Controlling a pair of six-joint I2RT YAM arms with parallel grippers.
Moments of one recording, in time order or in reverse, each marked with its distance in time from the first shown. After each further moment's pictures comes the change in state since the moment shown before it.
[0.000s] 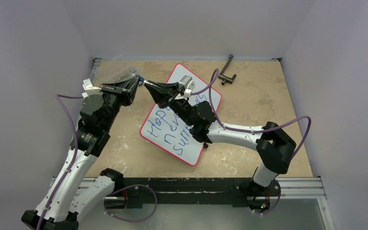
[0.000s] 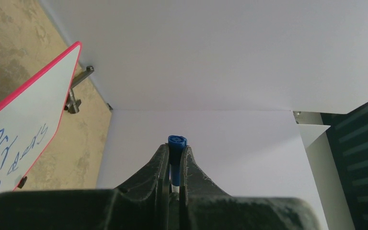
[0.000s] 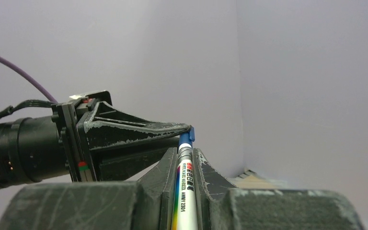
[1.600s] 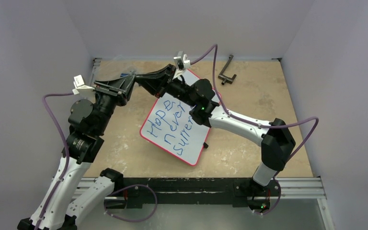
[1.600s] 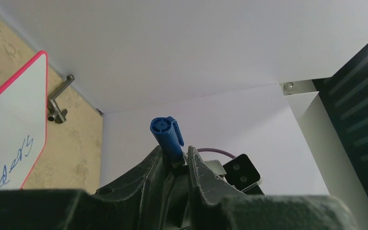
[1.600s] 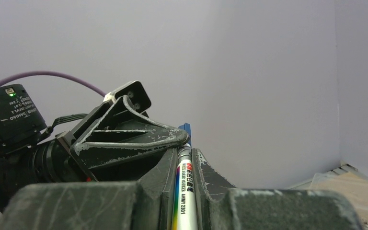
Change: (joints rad) left arm -0.021 -0.054 0.066 0.013 0.016 0.145; right arm -0.098 0.035 0.285 -0.302 -0.363 0.386
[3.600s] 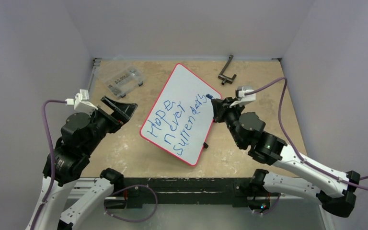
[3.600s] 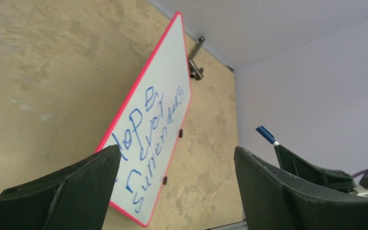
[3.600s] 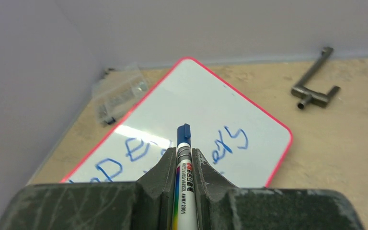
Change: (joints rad) left arm -0.051 -0.141 0.111 -0.606 -0.035 0.452; right arm 0.083 -0.823 -0.488 -0.824 0.998 -0.170
